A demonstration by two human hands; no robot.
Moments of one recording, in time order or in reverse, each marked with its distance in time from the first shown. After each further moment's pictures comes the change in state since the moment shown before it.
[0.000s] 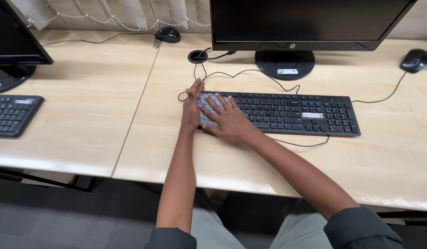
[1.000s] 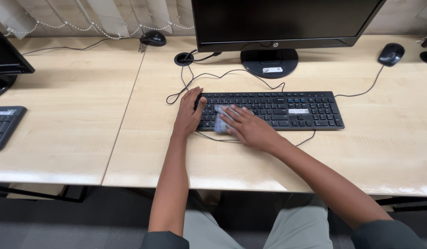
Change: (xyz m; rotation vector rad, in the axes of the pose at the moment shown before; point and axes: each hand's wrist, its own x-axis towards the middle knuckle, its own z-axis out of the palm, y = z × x) left_hand -0.017 0.025 0.015 0.617 -0.098 0.136; right_hand -0.079 0.059 0.016 0.105 0.189 -0.111
